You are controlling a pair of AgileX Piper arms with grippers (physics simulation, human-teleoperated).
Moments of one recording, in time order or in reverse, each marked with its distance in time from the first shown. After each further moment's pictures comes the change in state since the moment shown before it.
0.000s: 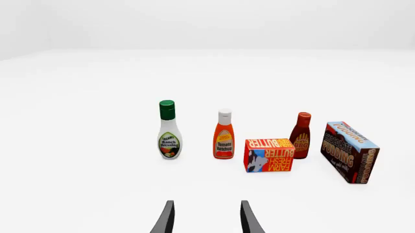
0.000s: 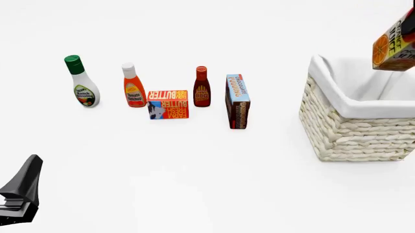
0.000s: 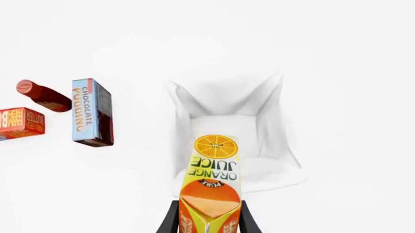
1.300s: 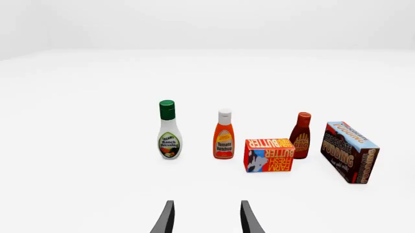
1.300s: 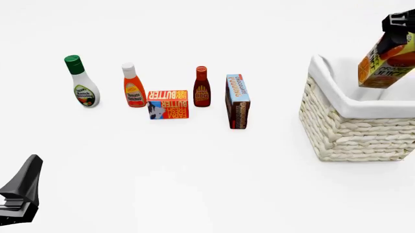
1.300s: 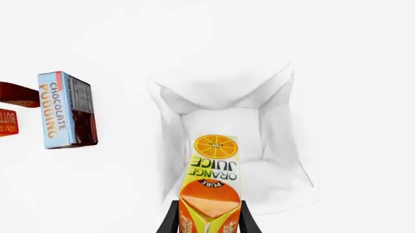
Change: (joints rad) left arm 0.000 0.000 0.000 0.000 0.000; right arm -0.026 0.205 -0.049 0.000 0.000
